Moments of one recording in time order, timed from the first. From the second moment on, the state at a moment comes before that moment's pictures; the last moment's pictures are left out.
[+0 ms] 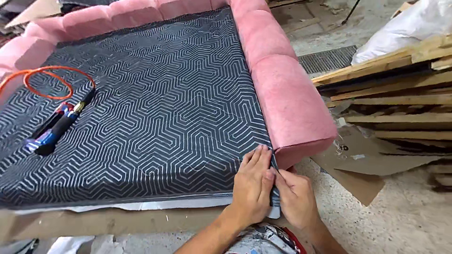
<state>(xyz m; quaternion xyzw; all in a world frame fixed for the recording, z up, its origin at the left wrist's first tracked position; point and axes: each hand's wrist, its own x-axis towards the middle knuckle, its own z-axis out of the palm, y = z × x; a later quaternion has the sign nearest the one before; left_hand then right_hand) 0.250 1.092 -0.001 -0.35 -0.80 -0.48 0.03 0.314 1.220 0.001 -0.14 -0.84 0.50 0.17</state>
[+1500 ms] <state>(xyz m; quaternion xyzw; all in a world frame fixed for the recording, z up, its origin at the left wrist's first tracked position) 0.235 1.216 0.003 0.29 -0.73 -0.55 0.27 -0.004 1.258 0.091 0.76 -0.53 0.04 -0.37</state>
